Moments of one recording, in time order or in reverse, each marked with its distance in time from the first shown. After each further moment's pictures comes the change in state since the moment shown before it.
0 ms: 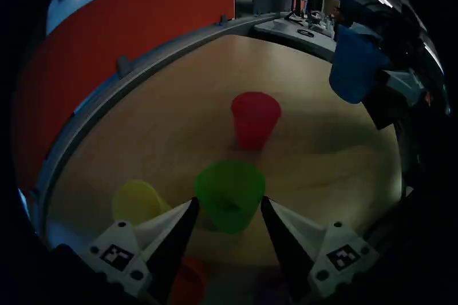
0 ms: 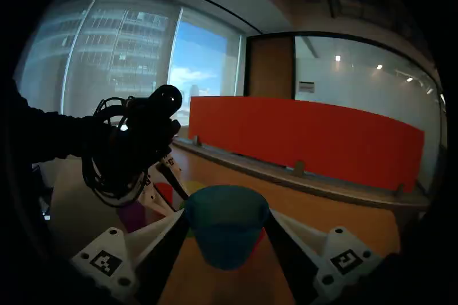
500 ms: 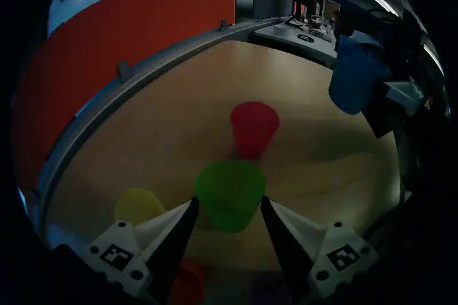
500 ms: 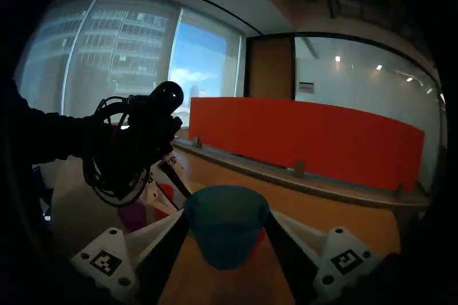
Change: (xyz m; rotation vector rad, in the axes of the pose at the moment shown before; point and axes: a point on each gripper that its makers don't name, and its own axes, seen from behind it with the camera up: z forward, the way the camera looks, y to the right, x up) left arm 0.013 0.000 -0.002 0.001 0.026 -0.005; right arm 0.002 -0.001 0.000 0.000 0.005 0.003
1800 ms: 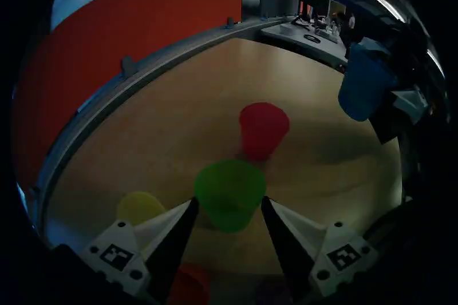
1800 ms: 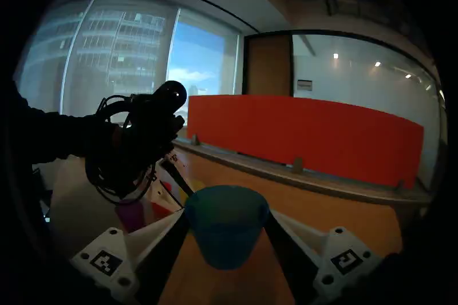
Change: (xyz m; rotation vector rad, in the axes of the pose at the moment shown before) left arm 0.003 -0.007 0.008 0.016 -0.010 -0.027; right arm -0.007 0.003 0.000 -0.003 -0.005 0.014
